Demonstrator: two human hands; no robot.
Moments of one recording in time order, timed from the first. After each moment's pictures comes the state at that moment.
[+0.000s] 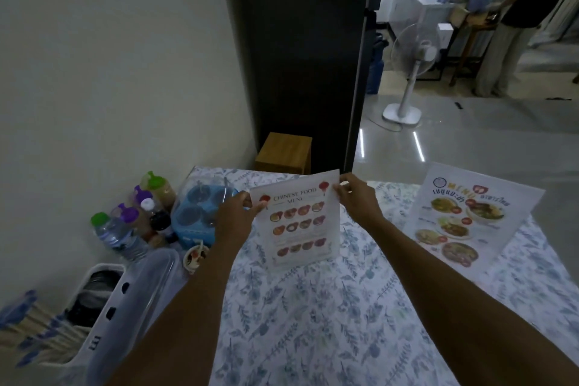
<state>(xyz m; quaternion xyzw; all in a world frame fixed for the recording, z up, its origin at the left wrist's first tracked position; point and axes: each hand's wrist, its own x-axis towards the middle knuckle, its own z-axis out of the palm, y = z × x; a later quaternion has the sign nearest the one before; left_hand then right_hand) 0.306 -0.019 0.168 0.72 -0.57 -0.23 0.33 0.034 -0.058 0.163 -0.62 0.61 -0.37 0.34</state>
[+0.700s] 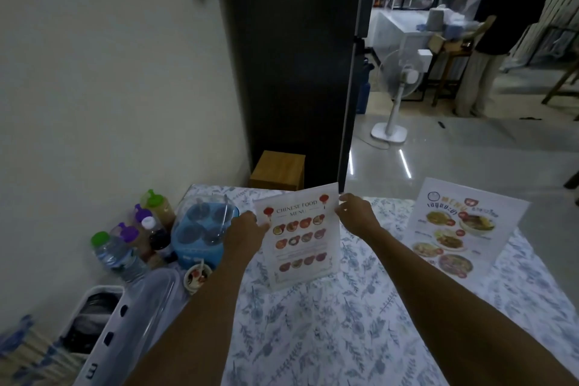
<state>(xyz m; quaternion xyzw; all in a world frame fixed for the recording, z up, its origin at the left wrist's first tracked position) 0.306 -0.032 0.163 0.76 -0.59 -0.20 0.18 0.046 -0.064 0.165 -0.62 0.69 -0.26 0.28</state>
